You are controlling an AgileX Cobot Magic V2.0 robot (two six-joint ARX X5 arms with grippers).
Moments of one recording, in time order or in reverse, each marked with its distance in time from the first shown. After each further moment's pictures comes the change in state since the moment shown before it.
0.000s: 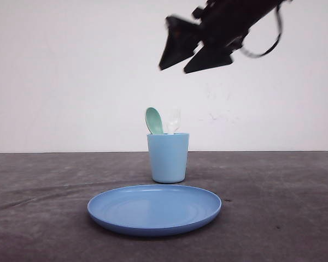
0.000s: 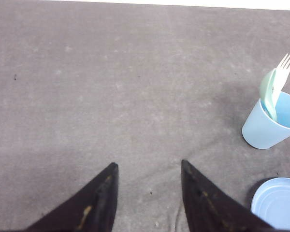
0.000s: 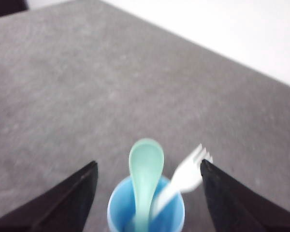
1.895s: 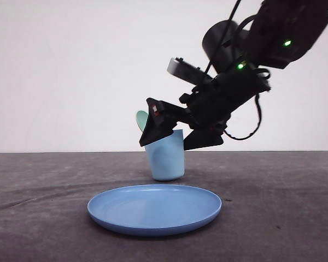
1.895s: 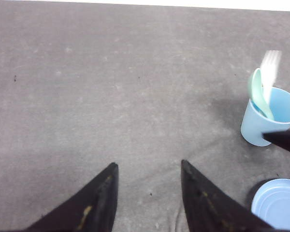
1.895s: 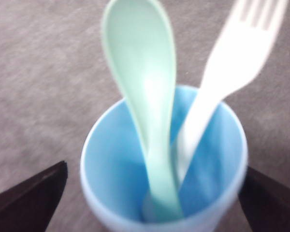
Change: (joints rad) left arm 0.000 0.000 0.000 0.004 0.000 0.000; right arm -0.017 0.404 0.003 0.239 -0.124 0.112
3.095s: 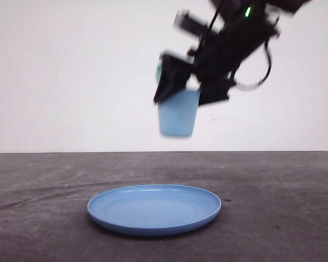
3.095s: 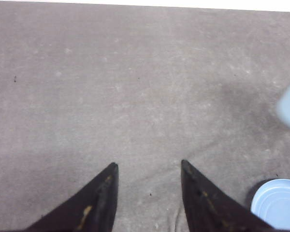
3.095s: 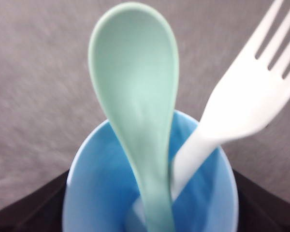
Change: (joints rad) left arm 0.000 0.000 0.000 0.002 0.000 0.001; right arm 0.006 -0.253 0.043 -0.254 0.072 -0.006
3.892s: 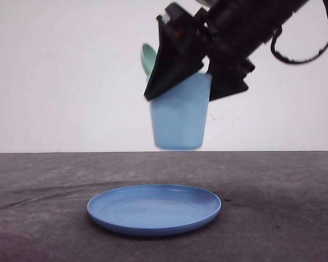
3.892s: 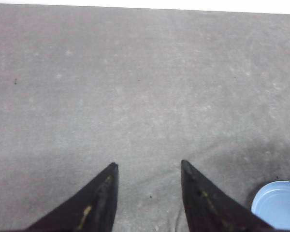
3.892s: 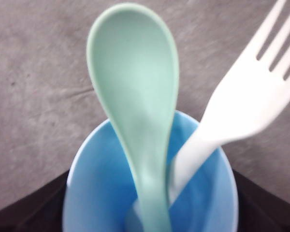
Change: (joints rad) left arm 0.000 0.000 0.000 0.007 0.000 0.000; right arm 0.241 -0.302 -0.338 -0.042 0.078 0.019
